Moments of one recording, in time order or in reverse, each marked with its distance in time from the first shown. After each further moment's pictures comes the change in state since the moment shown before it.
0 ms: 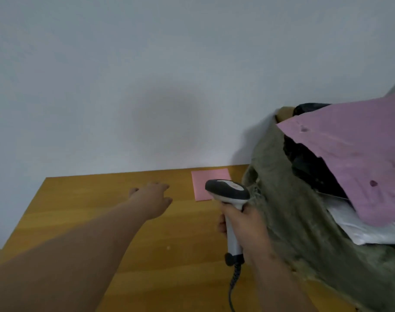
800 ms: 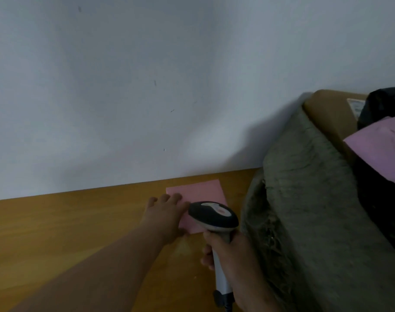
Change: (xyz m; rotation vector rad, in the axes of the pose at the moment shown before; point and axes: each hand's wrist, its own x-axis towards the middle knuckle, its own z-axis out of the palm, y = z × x) left_hand 0.201 0.068 0.091 0.230 0.017 0.364; right_hand 0.173 0.040 0.013 0.016 0.012 0.337
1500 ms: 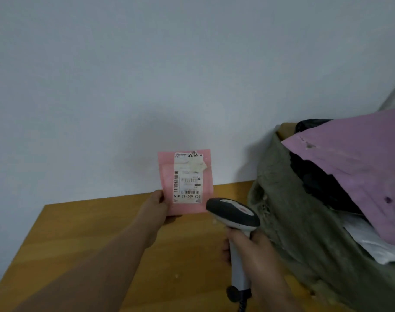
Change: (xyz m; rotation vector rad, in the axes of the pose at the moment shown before) left_hand -0.211 -0.017 -0.087 -1.514 0.368 -0.369; right_hand -0.201 0.015 0.005 0.105 -0.006 -0.253
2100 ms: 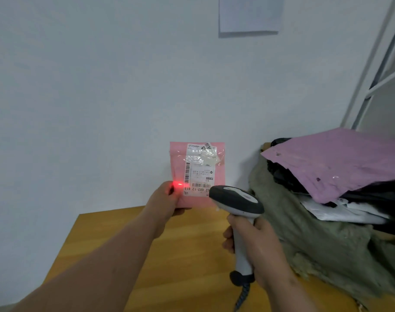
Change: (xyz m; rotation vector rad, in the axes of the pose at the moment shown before) left_hand -0.148 0.059 -0.035 0.032 -0.035 0.253; right_hand -0.149 -0.017 -0.002 0.054 -0.027 -0.257
